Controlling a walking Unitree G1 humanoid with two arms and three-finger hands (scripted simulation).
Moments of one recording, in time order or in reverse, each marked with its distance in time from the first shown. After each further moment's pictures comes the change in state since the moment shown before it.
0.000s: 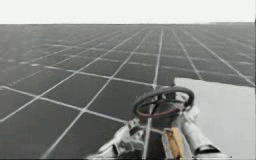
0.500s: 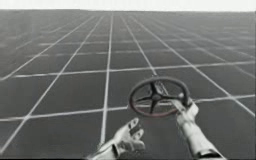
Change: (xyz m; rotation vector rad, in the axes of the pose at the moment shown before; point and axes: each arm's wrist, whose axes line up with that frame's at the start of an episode) left arm 0.000 0.003 -0.003 -0.011 0.014 0.016; right arm -0.001 0.001 -0.014 -0.019 0.043 0.002
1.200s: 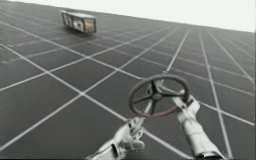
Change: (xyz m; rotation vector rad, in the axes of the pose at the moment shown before) left arm -0.003 0.002 0.000 -0.019 -0.023 -0.019; right arm -0.008 0.014 0.010 -0.009 -0.039 0.034
